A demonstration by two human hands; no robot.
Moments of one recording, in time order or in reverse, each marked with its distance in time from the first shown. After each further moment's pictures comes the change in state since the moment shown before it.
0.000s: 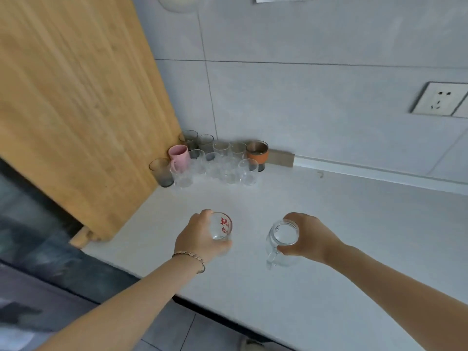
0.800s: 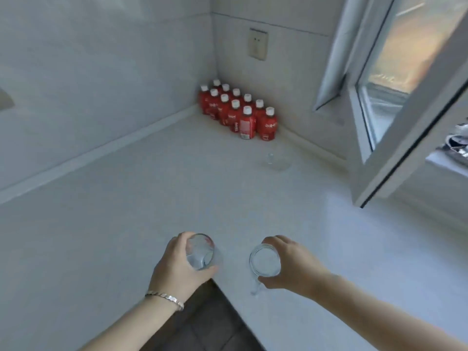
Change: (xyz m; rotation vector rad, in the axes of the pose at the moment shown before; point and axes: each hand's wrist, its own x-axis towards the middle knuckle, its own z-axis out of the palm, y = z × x) left_hand -0.396 0.396 0.376 -0.012 -0.617 0.819; right_hand -0.594 0.407 -0.063 0.191 0.467 0.762
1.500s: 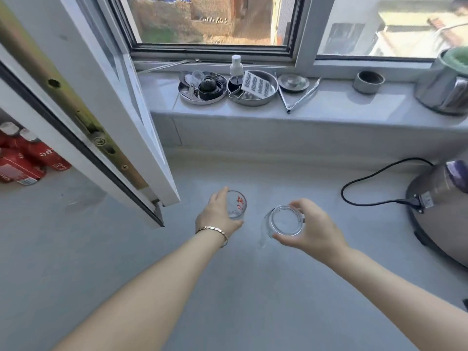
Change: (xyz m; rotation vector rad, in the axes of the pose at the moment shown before) left_hand 0.053 0.294 0.339 0.311 -0.667 0.495; right_hand -0.152 0.277 -0.080 0.302 0.672 0.772
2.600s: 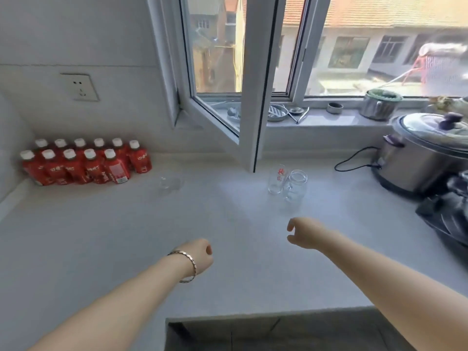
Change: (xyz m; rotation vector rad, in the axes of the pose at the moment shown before) left_hand -0.237 -0.257 -0.154 0.362 -0.290 0.146; right_hand -0.213 -0.188 0.113 -0.484 -0.230 0.251
